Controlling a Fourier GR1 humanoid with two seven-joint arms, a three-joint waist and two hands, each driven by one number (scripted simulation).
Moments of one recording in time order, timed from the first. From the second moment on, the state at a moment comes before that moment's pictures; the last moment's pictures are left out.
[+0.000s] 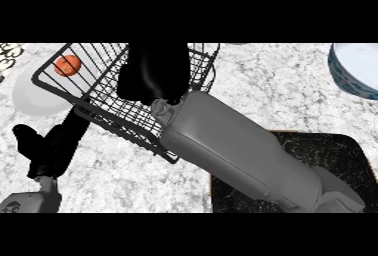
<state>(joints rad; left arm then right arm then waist) -0.09 0.26 0.01 -1.54 0.16 -0.02 0.22 -1.21 0.00 0.59 -1.15 0.69 -0.24 1.01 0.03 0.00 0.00</state>
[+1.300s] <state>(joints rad) -0.09 0.25 0.02 -1.54 0.14 -0.05 0.20 -1.34 0.00 0.58 -0.82 0.46 -0.80 0.83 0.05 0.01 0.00</state>
